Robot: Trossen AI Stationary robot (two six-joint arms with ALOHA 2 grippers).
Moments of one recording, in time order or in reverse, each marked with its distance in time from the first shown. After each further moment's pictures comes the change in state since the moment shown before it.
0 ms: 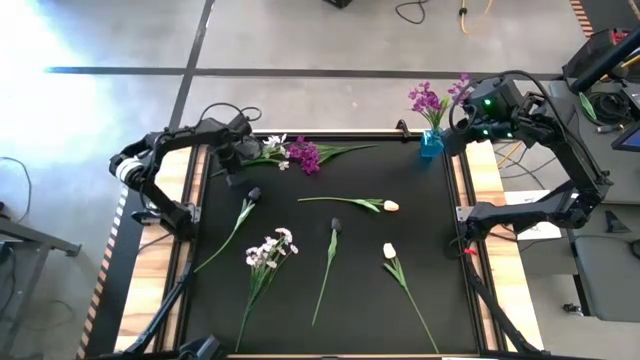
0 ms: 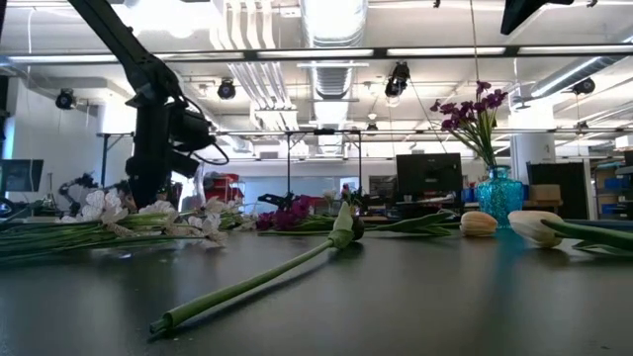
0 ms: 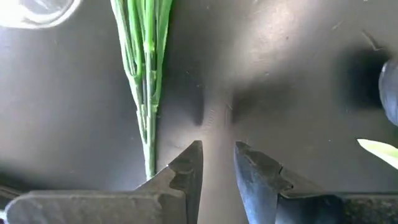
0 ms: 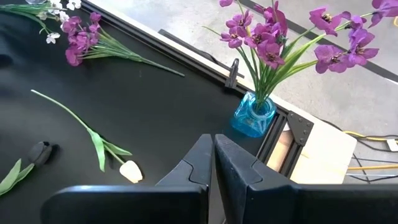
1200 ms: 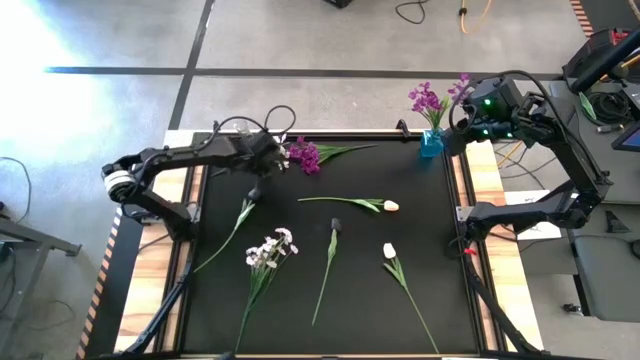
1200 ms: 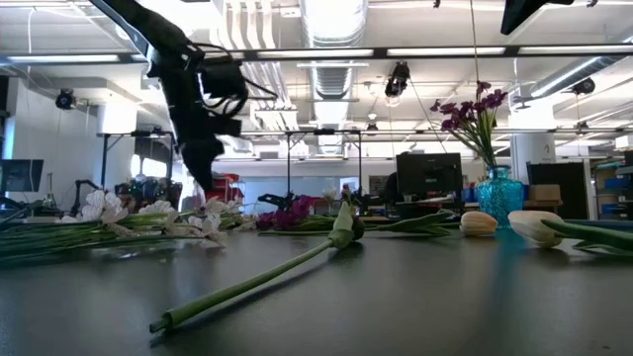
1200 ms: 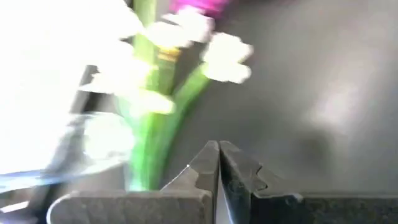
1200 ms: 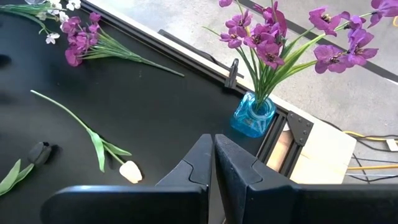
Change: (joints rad) left arm -0.405 -0.117 0.007 0.283 -0.254 -0.322; right arm 0.000 0.000 0.000 0.000 0.002 0.000
